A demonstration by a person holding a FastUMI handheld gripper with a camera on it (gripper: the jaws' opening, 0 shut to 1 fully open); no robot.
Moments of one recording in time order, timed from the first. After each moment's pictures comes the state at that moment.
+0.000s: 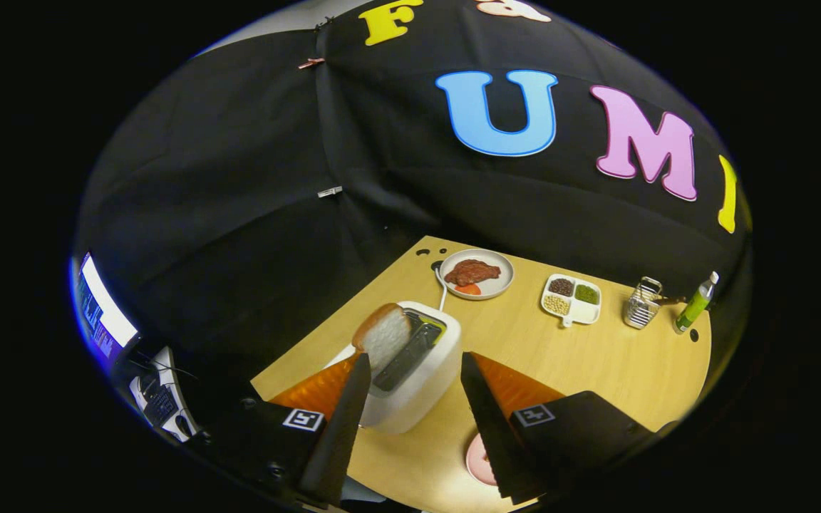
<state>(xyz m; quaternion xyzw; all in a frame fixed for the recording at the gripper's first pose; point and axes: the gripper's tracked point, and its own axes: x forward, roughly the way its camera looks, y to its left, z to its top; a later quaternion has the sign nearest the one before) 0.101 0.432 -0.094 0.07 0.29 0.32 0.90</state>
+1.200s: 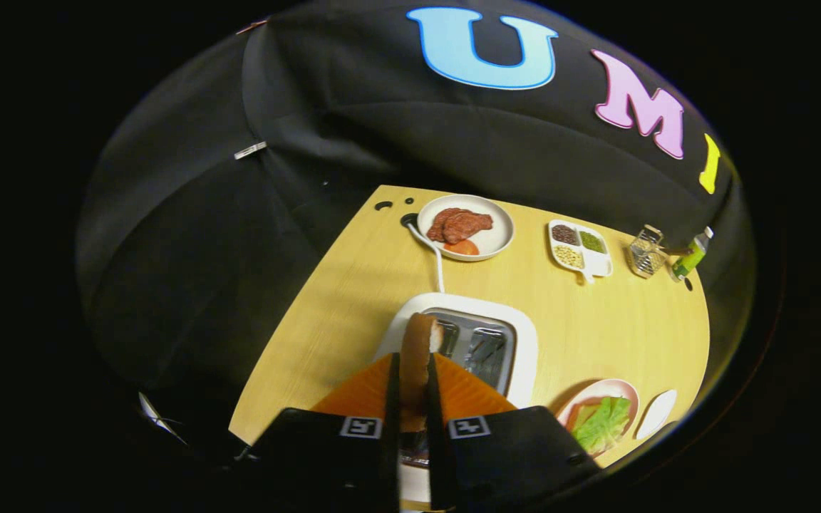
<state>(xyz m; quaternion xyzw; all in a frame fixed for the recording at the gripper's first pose) 0.166 0.525 -0.194 0.06 0.41 0.13 0.90</state>
